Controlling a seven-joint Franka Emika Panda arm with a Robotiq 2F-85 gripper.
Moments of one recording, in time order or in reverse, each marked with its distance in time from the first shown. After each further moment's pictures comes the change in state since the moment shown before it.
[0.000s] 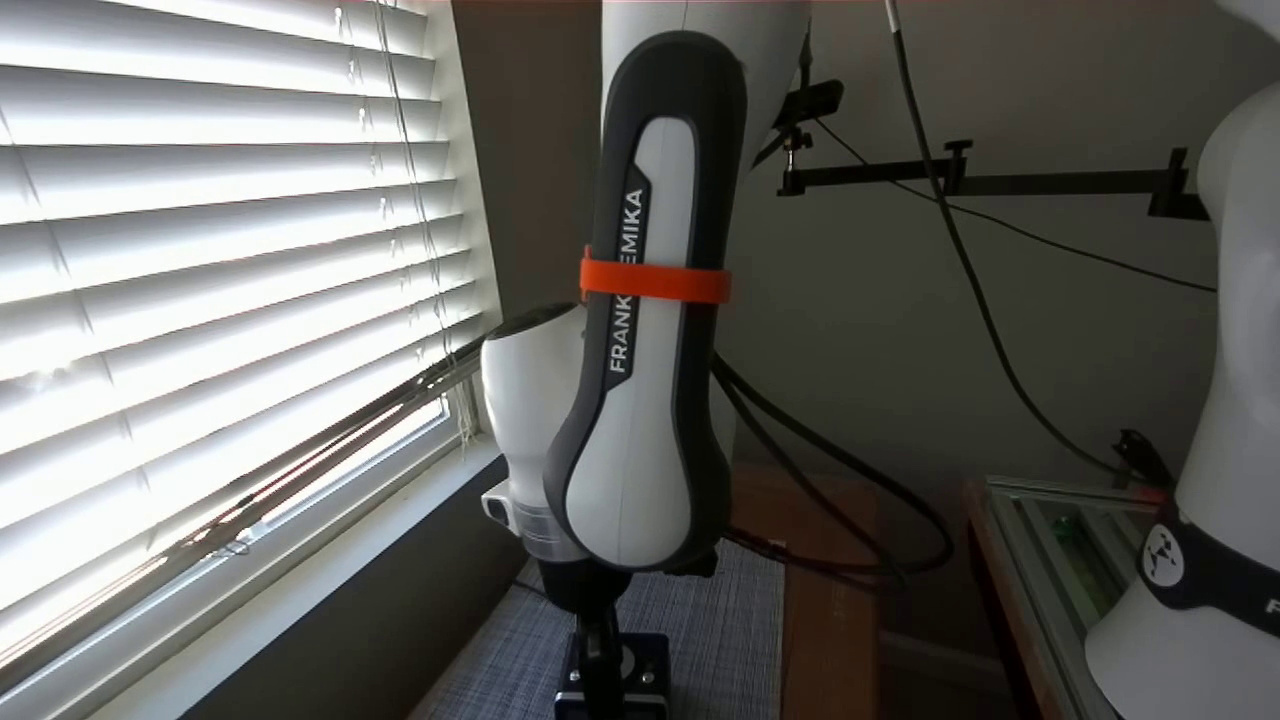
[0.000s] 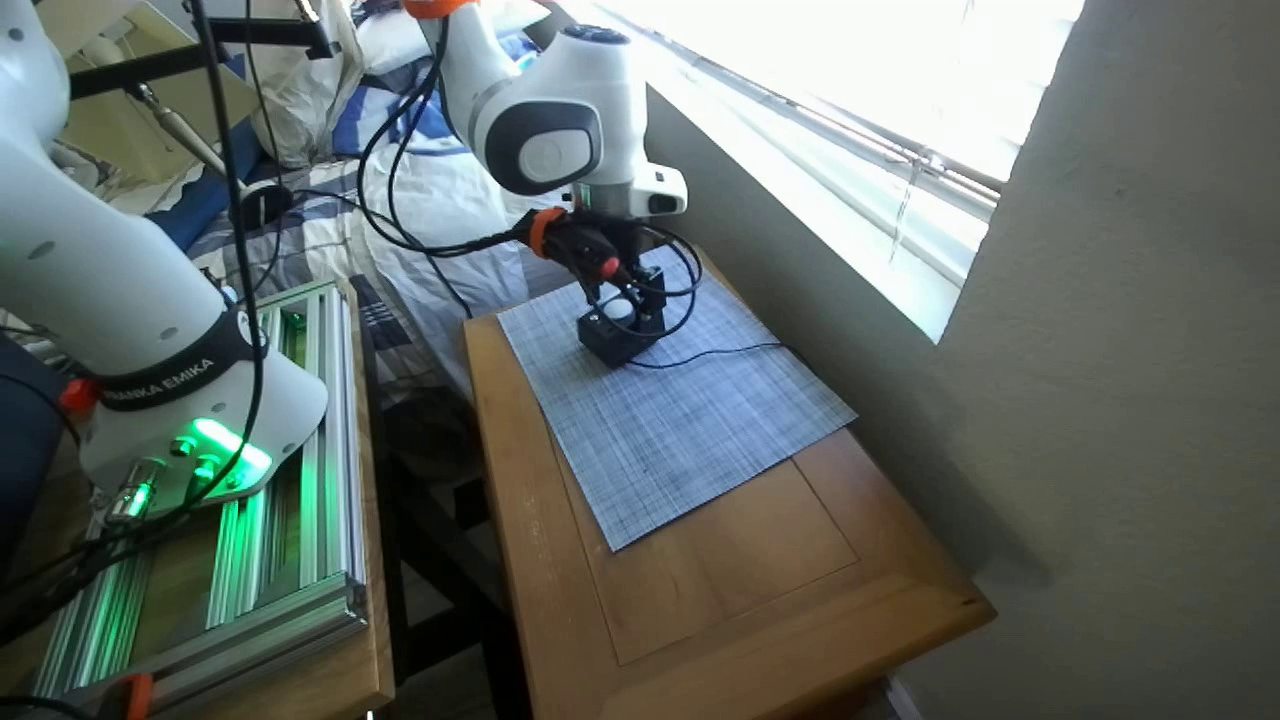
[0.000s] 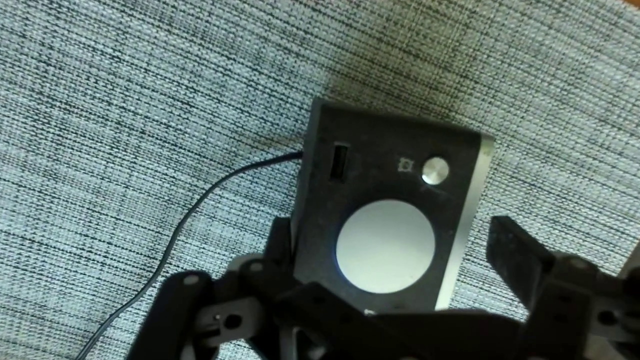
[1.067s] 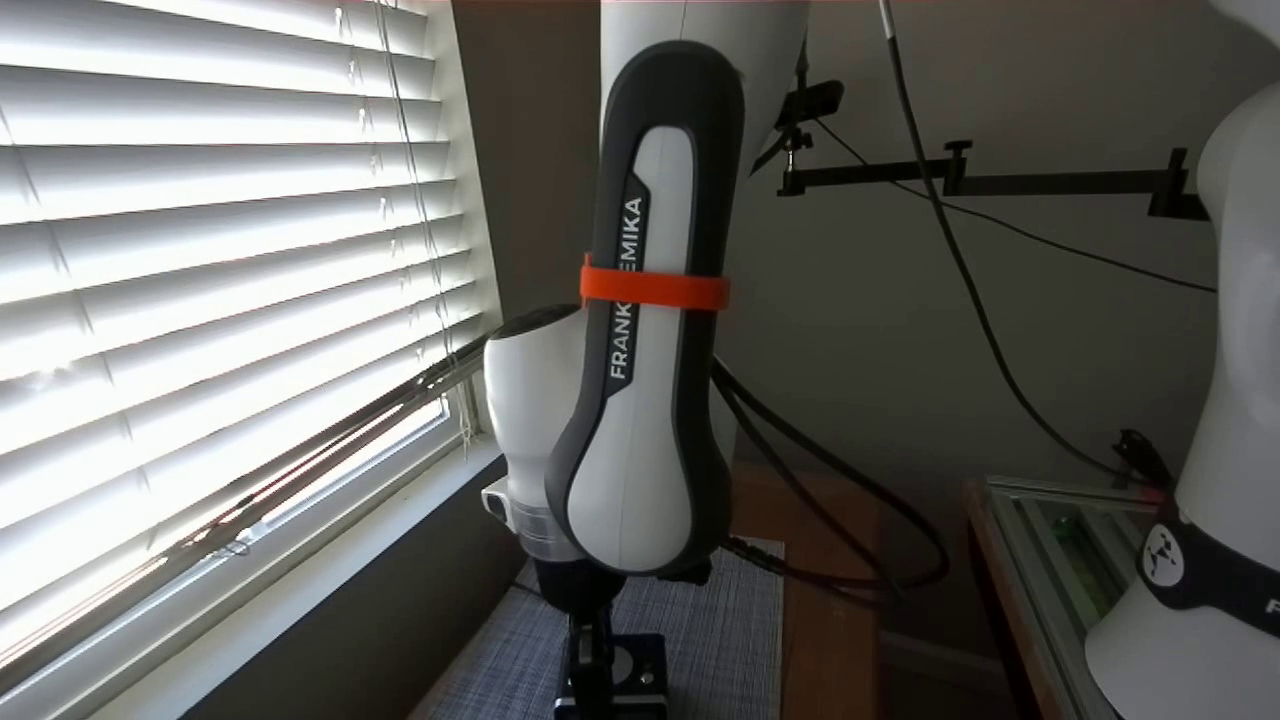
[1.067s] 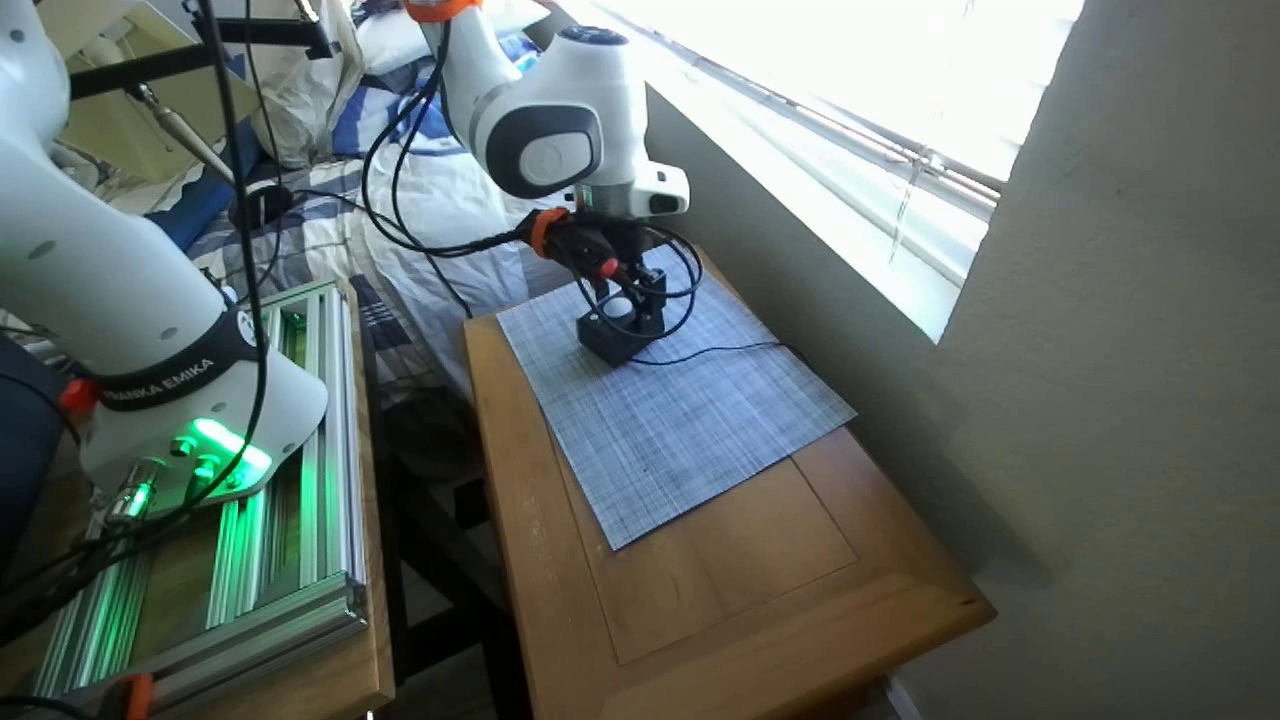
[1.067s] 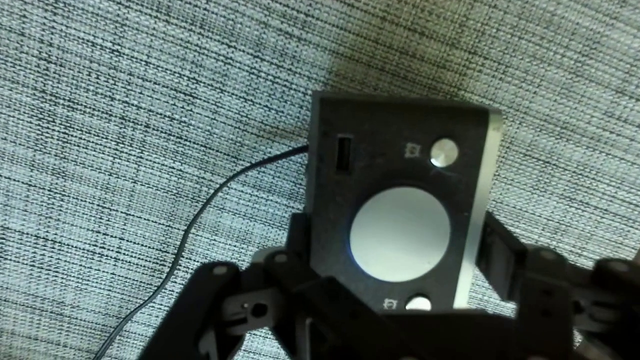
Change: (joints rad) arm 0.000 0.009 -0.001 0.002 0.000 0.039 0.041
